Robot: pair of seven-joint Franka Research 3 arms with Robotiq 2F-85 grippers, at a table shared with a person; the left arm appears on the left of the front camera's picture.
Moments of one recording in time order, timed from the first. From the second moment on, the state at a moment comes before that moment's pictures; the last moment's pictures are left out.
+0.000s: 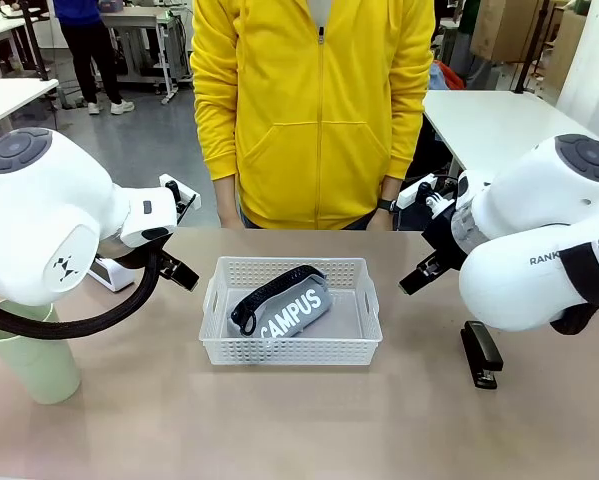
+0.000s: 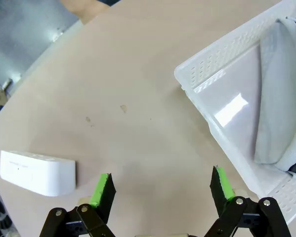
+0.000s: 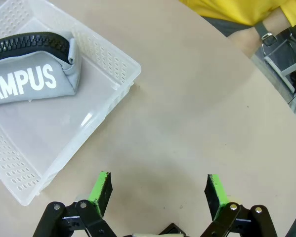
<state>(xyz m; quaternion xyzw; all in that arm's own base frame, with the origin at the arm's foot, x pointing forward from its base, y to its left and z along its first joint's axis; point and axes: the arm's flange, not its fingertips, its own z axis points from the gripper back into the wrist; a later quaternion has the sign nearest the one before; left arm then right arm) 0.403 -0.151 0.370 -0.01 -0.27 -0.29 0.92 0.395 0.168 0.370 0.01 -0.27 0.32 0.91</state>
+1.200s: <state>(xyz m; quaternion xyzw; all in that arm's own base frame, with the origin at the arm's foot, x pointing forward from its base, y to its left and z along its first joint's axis) 0.335 -0.062 0.553 -0.18 -0.35 -0.25 0.89 0.337 0.059 0.543 0.21 -0.35 0.31 0.86</state>
